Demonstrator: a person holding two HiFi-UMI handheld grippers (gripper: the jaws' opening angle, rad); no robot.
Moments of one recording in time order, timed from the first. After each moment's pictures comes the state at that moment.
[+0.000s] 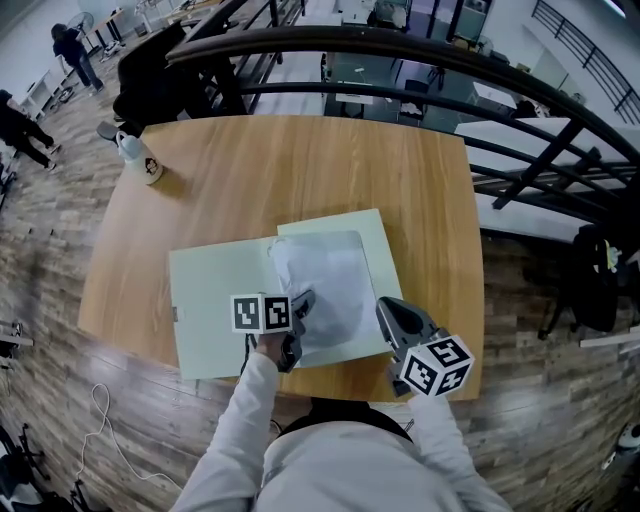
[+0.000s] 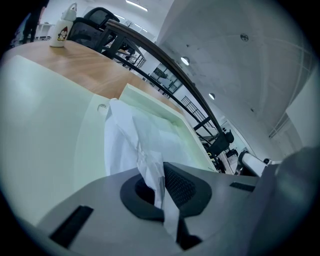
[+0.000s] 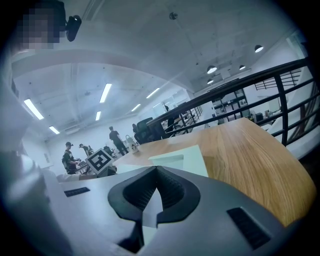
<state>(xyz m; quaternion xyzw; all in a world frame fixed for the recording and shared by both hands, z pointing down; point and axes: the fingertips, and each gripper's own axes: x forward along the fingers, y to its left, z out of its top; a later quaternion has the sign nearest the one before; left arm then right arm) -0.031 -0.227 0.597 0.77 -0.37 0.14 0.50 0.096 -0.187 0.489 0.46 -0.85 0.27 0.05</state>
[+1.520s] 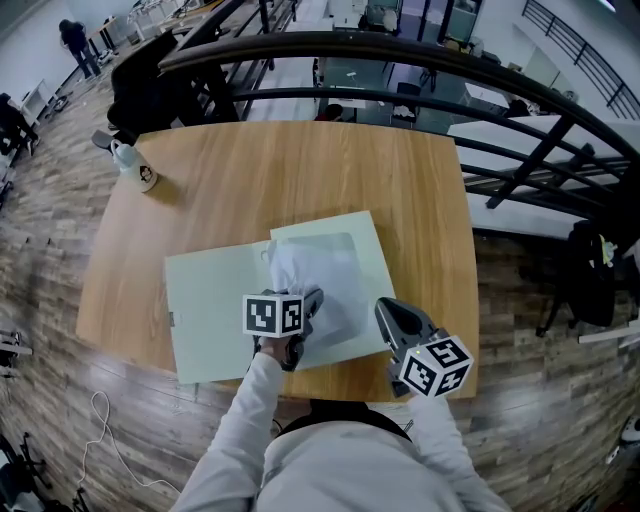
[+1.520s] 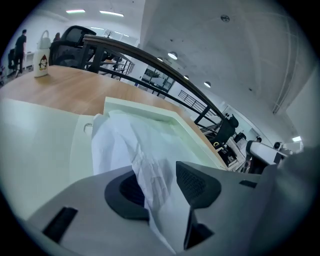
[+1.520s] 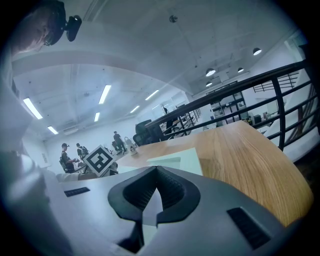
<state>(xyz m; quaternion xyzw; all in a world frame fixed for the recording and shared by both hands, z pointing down) -0.013 -0.235 0.586 0.80 -0.39 0.21 0.41 0.107 -0.183 0.481 0.47 -0.84 0.26 0.05</state>
